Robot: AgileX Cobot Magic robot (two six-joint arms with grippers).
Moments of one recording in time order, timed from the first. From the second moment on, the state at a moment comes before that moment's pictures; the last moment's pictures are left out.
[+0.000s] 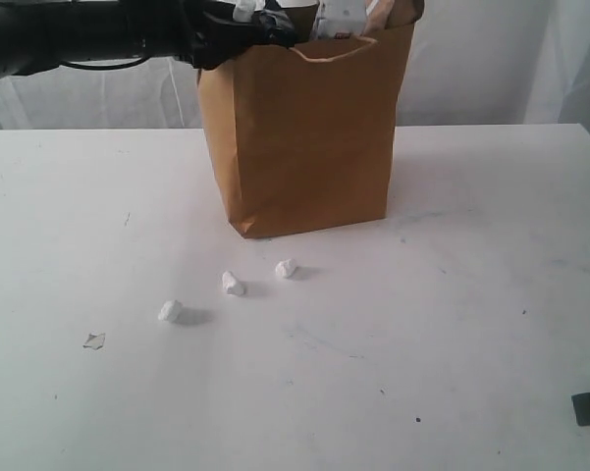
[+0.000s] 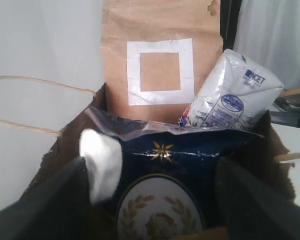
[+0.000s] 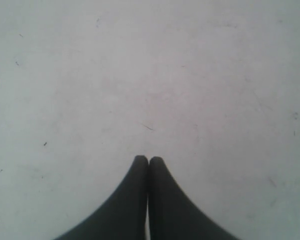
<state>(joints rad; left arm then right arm) -0.19 2.26 -2.04 -1.58 1.00 1.73 -0.13 1.03 -0.39 0.23 0.62 -0.29</state>
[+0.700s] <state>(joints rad) -0.13 2.11 -2.05 -1.47 0.91 1.61 -0.13 1.03 -0.39 0.23 0.62 -0.29</state>
